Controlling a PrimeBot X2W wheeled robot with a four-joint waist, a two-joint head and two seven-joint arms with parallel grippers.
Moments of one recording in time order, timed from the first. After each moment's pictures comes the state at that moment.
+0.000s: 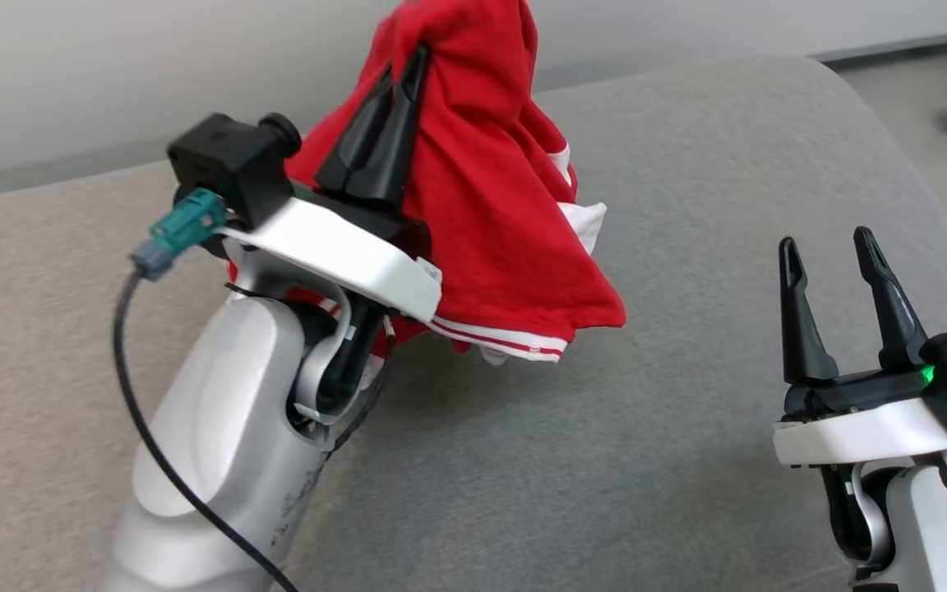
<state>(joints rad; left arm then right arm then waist) -0.63 0.05 -0.38 0.09 -0.52 0.04 0.00 -0.24 -0.05 0.03 0.09 0.14 0.13 -0.26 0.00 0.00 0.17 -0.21</state>
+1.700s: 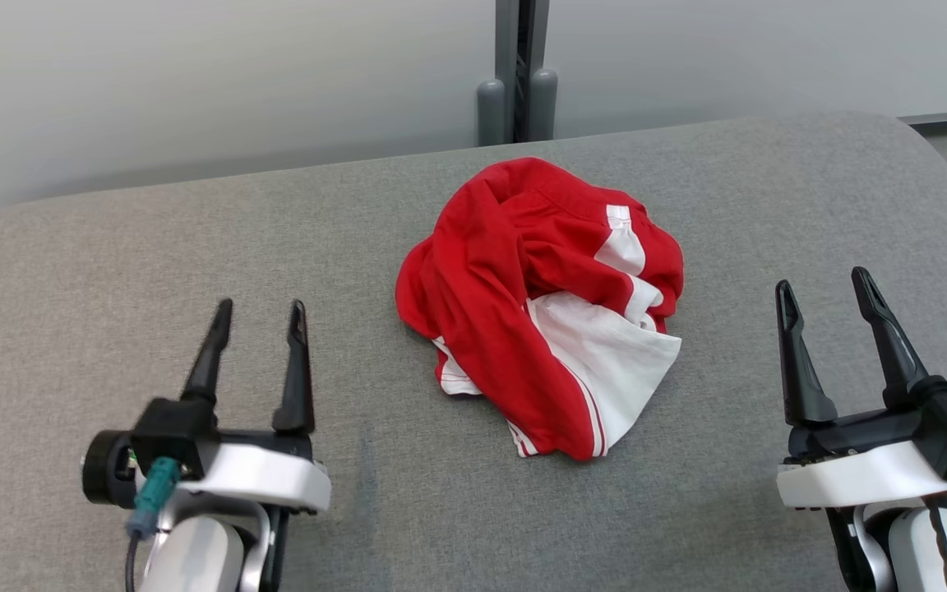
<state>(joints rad) -0.22 0.12 -0.22 0.21 -0.28 0.15 -0.26 -0.16 -0.05 0.01 0.05 0.06 0.13 -0.26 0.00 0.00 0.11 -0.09</state>
